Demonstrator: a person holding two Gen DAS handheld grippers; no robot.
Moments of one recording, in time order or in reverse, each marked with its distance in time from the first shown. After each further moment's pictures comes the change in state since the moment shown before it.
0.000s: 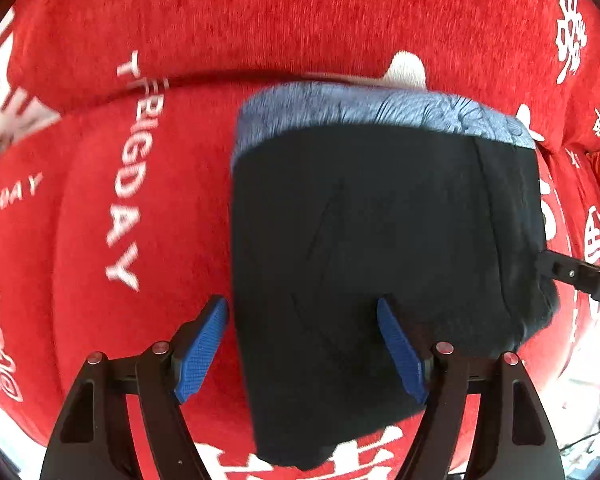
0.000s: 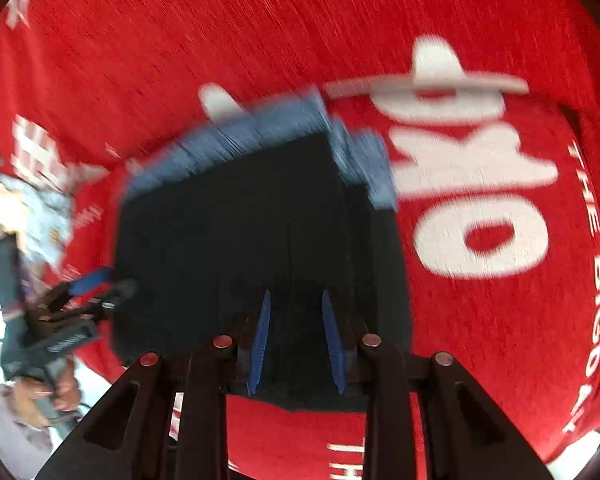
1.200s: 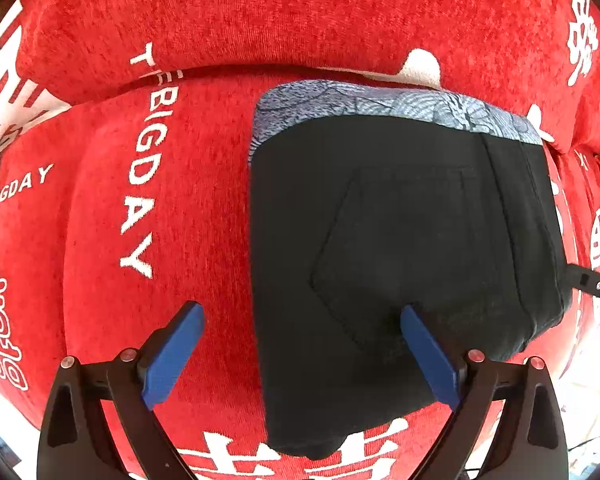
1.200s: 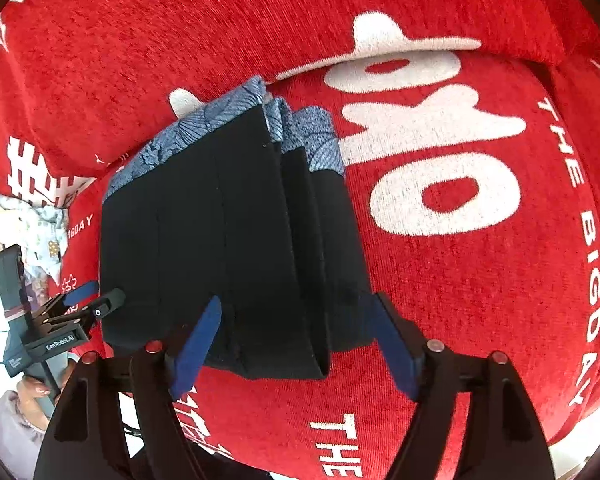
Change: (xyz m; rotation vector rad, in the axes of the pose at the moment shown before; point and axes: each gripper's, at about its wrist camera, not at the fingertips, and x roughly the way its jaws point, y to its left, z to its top) left arm 0.001 0.005 0.013 -0.015 0.038 0.036; right arm -0.011 -0.029 -0.011 0.082 0.012 0.031
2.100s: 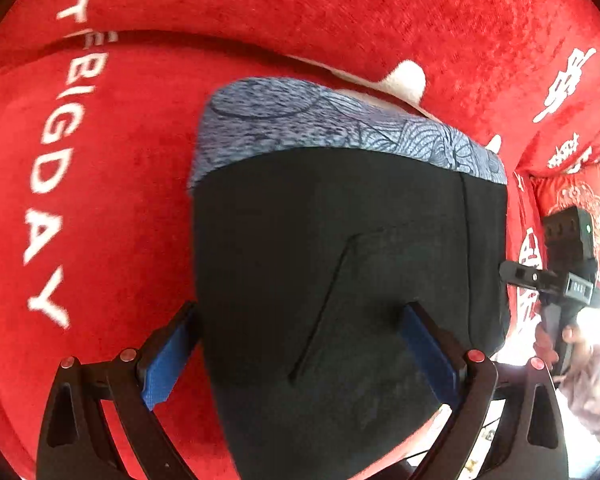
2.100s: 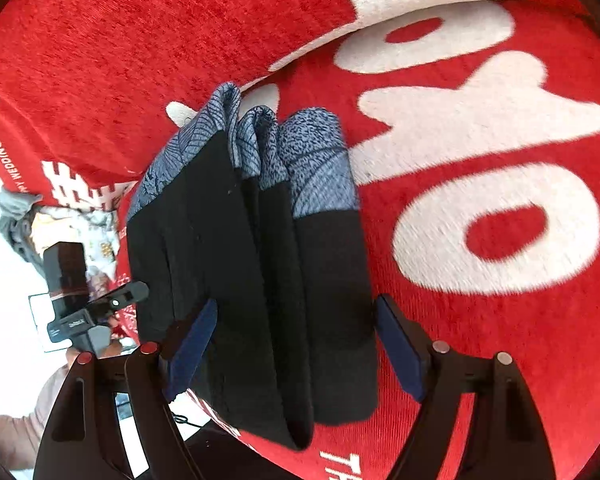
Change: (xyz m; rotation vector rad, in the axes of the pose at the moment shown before) left arm 0.052 0.036 0.049 -0.045 0.088 -0.370; right arm 0.043 -0.047 0.044 0.029 0.121 0.293
